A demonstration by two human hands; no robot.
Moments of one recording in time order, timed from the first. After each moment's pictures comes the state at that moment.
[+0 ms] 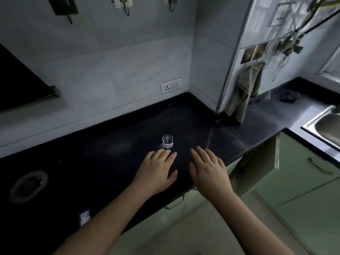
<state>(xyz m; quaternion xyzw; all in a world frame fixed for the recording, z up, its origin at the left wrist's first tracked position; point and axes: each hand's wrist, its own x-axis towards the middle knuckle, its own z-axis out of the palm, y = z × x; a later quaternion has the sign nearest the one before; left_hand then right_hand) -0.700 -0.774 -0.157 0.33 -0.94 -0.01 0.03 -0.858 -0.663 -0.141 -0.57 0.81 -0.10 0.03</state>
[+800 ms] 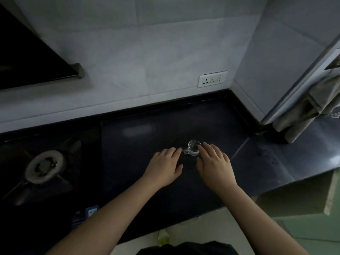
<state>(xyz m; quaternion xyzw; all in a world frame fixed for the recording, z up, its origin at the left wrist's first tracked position) -0.700 -0.885 -0.223 0.43 -0.90 -0.09 0.02 -0.879 -0.814 -0.202 -0.66 0.75 -0.10 0.03</state>
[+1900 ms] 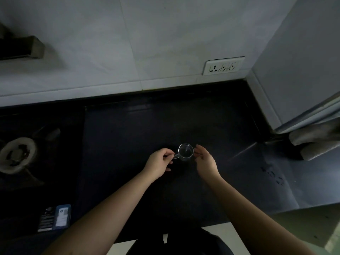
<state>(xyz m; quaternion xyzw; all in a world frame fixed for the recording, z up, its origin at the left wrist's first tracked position) -0.767 -0.948 -0.309 0.62 -0.54 -0.54 0.15 -0.949 -0.915 -0.299 -0.34 0.75 -0.28 0.50</state>
